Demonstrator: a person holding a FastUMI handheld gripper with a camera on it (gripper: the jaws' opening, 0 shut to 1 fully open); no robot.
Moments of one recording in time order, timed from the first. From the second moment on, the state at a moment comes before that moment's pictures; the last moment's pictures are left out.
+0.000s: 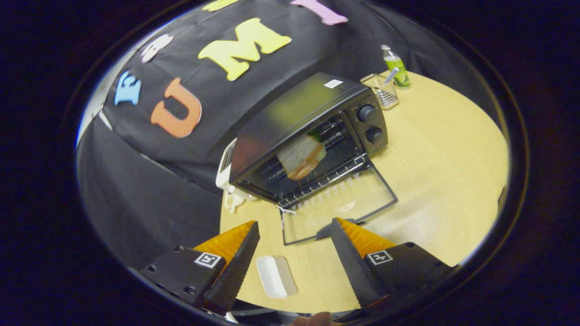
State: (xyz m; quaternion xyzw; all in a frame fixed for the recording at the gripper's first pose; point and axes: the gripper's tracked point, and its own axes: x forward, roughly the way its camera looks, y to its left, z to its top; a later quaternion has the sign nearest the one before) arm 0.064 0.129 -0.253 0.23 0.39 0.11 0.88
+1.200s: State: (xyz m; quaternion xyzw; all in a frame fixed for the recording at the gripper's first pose) arm 0.077 0.114 -0.419 0.00 0.38 0.09 0.92
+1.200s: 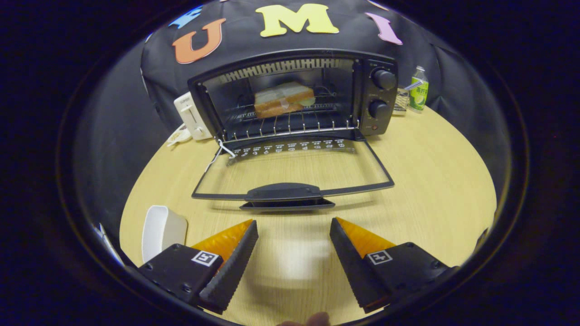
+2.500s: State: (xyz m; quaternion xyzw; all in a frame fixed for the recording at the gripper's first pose) arm 0.140 0.134 -0.290 -0.03 0.27 0.06 0.96
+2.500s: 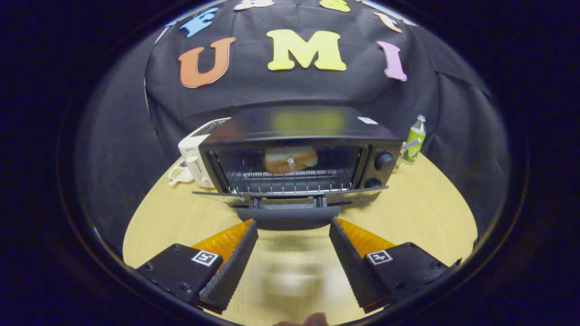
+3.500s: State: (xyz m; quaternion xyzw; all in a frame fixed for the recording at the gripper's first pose) arm 0.025 0.092 0.045 0.00 0.02 0.08 1.00
